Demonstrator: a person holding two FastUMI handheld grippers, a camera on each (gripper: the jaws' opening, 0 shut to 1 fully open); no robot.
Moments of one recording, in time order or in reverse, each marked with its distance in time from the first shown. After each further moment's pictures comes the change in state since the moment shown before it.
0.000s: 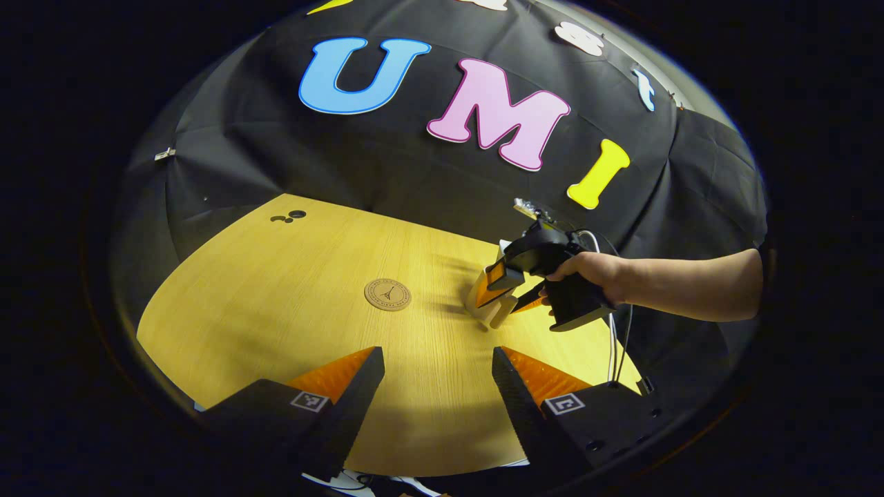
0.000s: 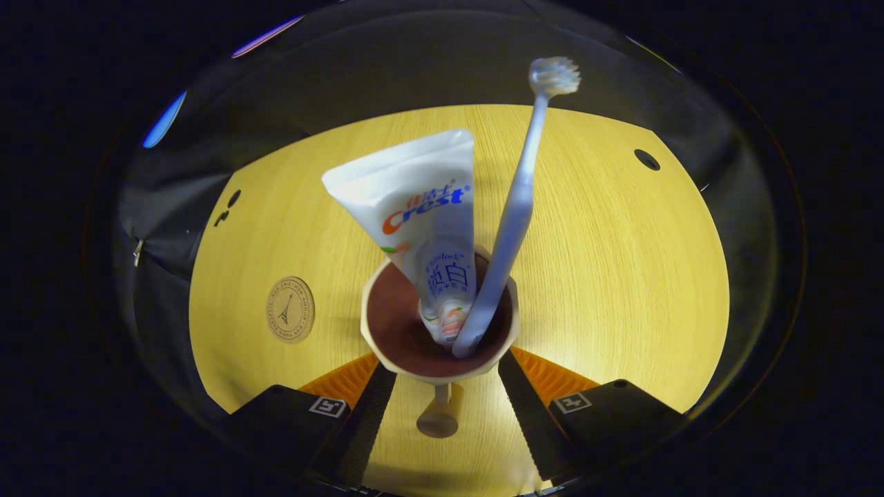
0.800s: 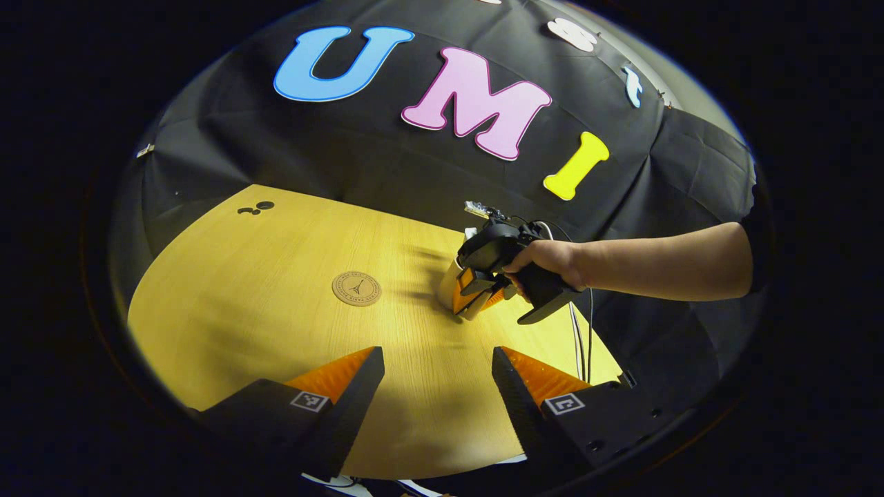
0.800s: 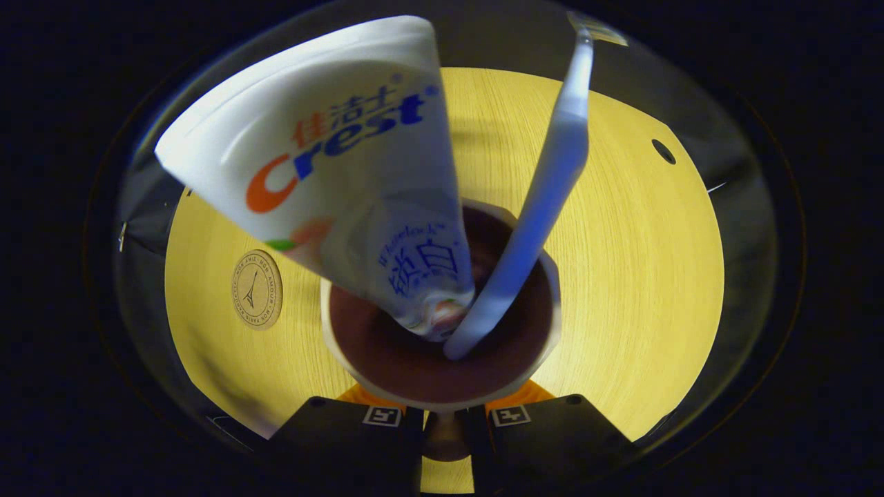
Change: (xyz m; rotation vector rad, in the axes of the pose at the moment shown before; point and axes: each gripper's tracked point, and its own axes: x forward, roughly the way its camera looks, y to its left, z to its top) left arm 0.016 -0.021 -0.007 0.014 0.057 -0.113; right arm 0.021 0.002 -0.015 -0.054 0.144 -0.047
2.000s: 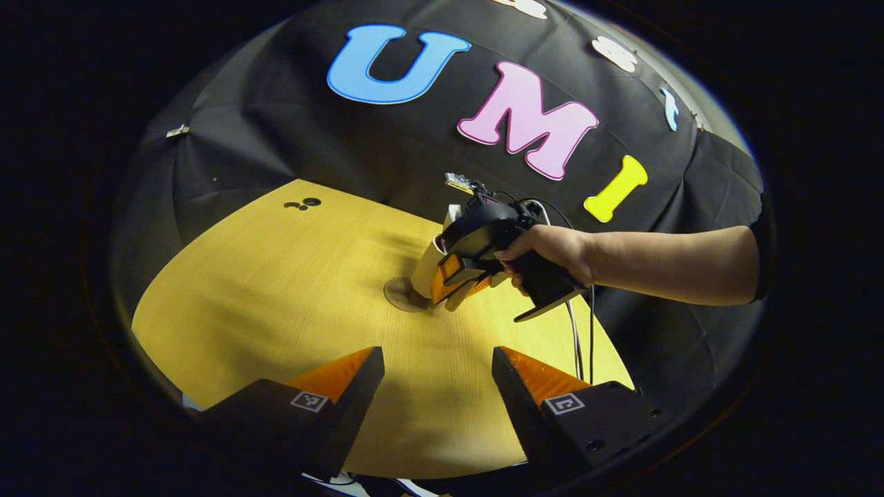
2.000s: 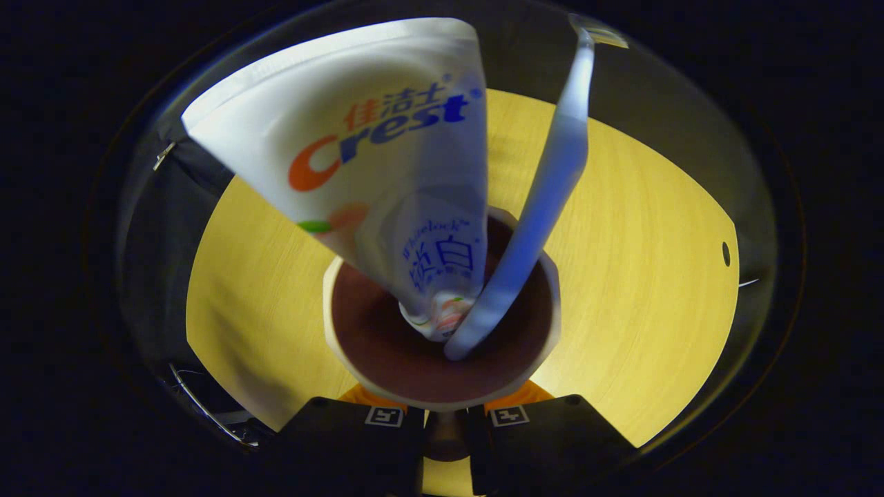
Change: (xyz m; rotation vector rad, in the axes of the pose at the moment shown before) left arm -0.024 0.067 0.010 -0.110 -0.037 0.129; right arm -0.017 0.169 0.011 -0.303 -0.038 0.126
